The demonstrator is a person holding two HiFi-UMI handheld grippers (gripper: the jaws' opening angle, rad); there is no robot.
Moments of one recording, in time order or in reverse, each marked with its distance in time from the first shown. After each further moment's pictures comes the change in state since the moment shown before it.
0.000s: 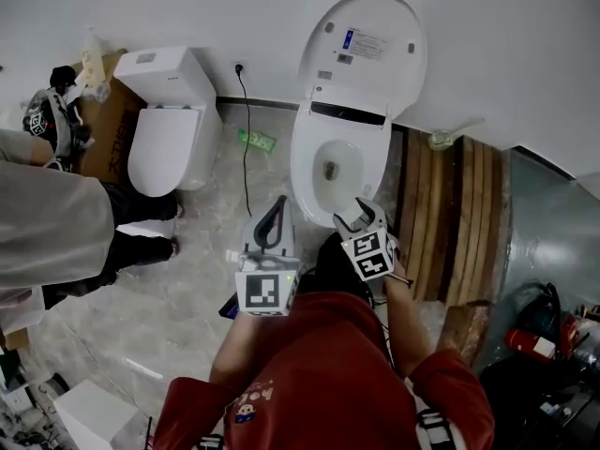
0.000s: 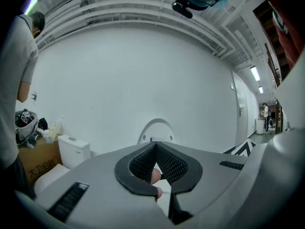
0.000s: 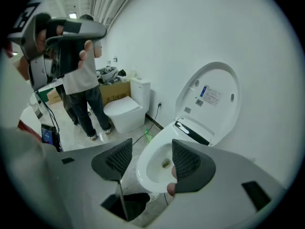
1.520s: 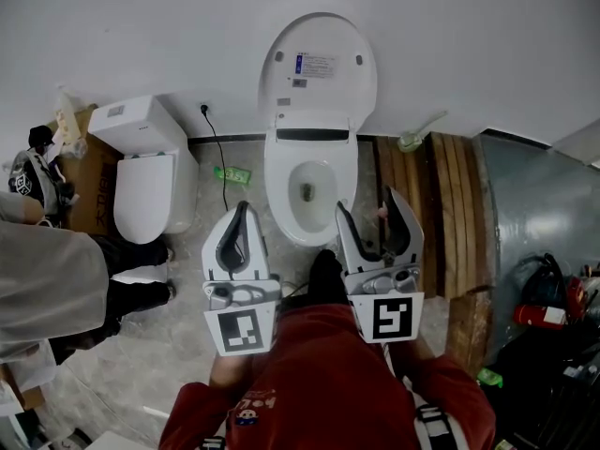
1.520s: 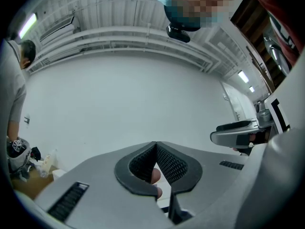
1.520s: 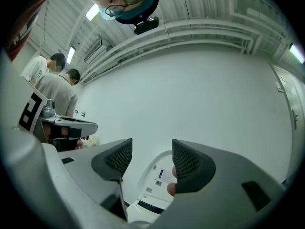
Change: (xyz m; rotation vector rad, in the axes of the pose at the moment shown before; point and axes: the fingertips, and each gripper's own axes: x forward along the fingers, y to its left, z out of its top) left arm -0.006 -0.014 0.136 0.126 -0.216 -0.022; right arm -0.251 -0.050 0.217 0.102 -0.818 -0.514
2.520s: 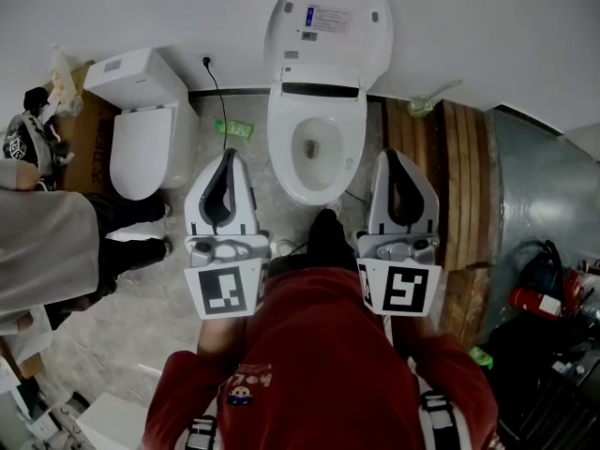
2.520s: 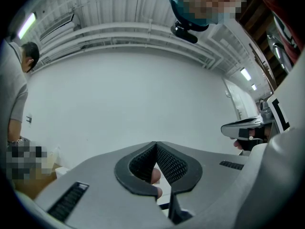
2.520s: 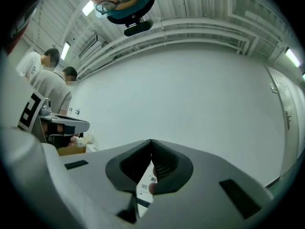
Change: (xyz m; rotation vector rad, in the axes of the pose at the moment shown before) left arm 0.008 0.015 -0.010 0.017 0.023 0.009; right arm 0.001 -0.019 -0.013 -0.044 0.038 -0.054
